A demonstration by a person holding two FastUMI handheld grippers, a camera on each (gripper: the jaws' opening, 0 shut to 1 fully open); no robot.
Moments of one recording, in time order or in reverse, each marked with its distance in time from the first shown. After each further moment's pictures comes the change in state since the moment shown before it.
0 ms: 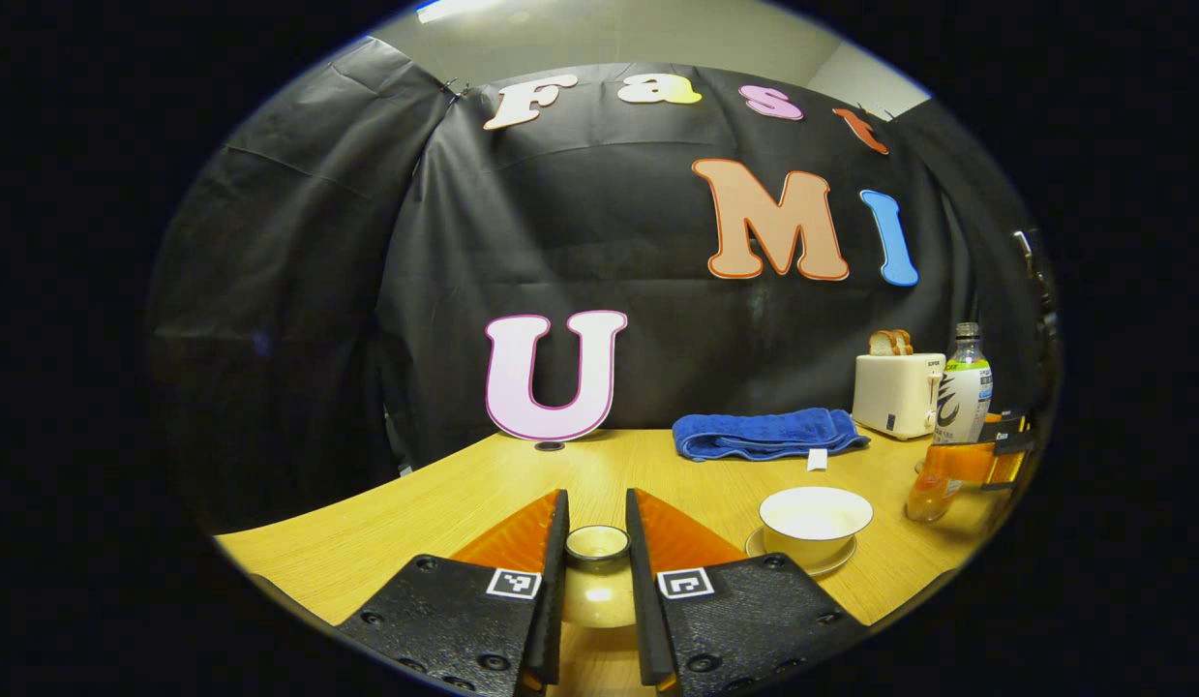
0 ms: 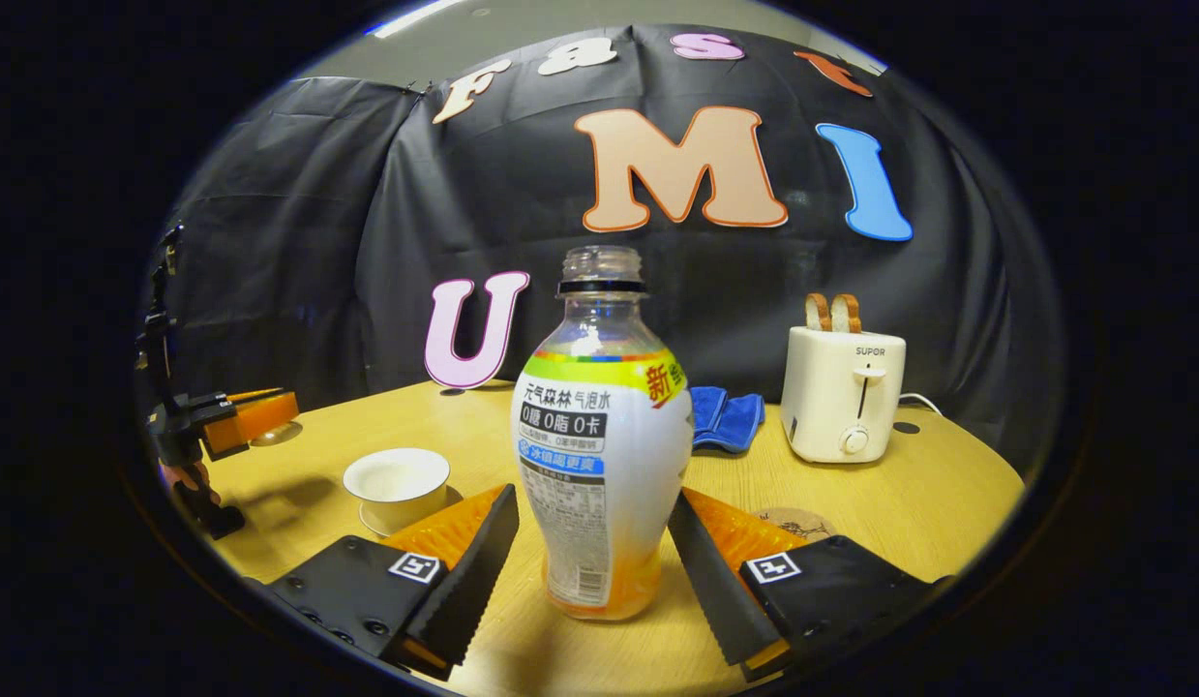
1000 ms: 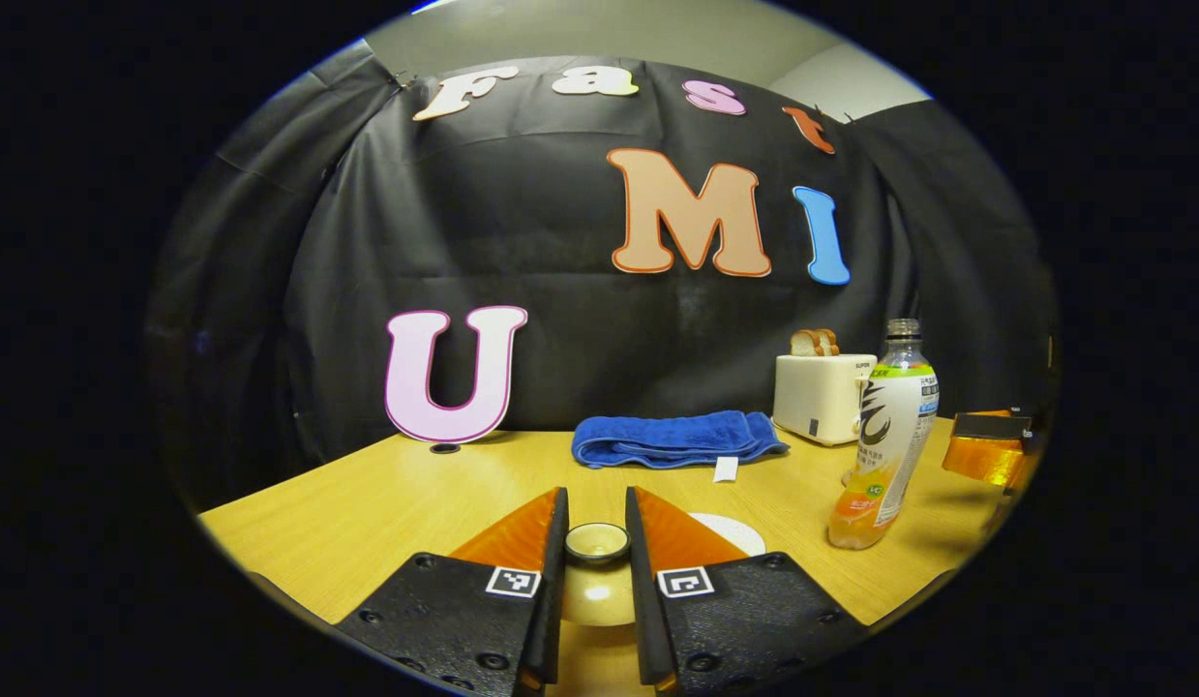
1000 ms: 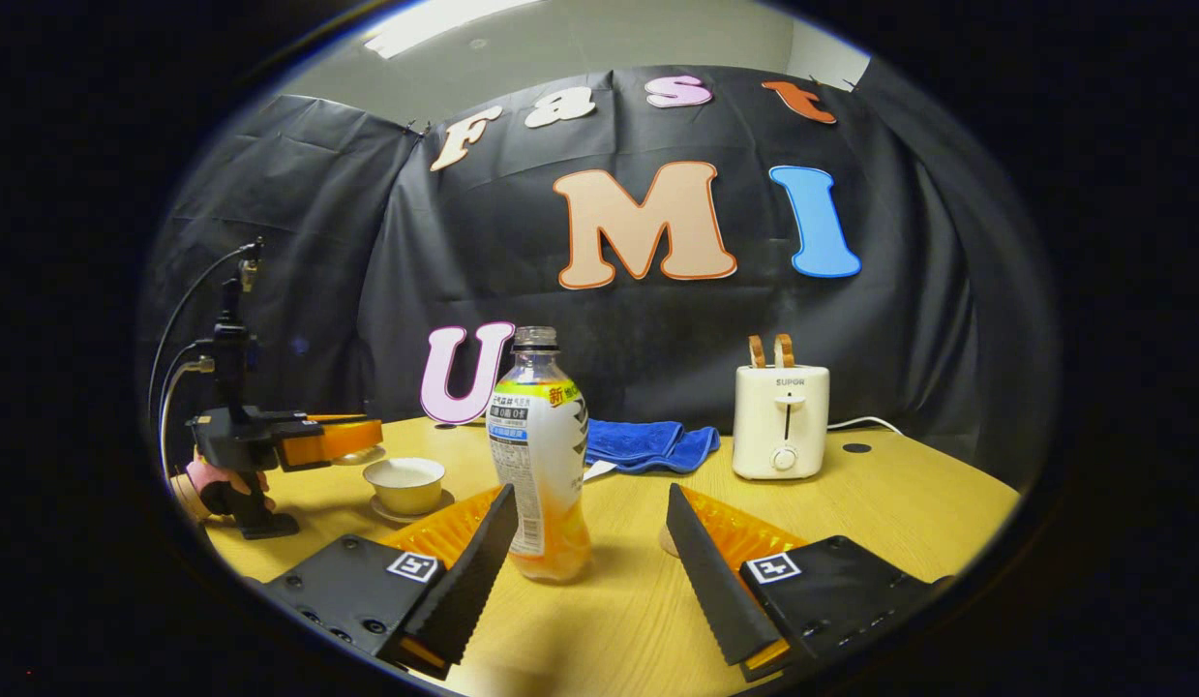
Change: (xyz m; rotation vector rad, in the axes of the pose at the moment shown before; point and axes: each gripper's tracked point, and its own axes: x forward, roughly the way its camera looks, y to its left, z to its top) left arm 0.022 -0.092 0.000 -0.006 0.002 -0.206; right arm -0.075 -0.042 0.017 0.018 -0.174 -0.025
